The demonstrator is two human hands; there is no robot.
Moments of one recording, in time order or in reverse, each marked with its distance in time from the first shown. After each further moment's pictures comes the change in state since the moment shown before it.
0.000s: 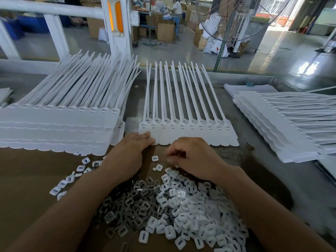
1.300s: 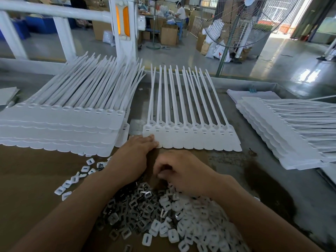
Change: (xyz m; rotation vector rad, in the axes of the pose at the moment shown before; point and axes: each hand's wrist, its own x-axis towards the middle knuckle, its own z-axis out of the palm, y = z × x) left_hand 0.002 0.001 0.000 0.014 -0.006 0.035; right_hand 0.002 -0.027 0.011 0.053 -0.214 -0.090
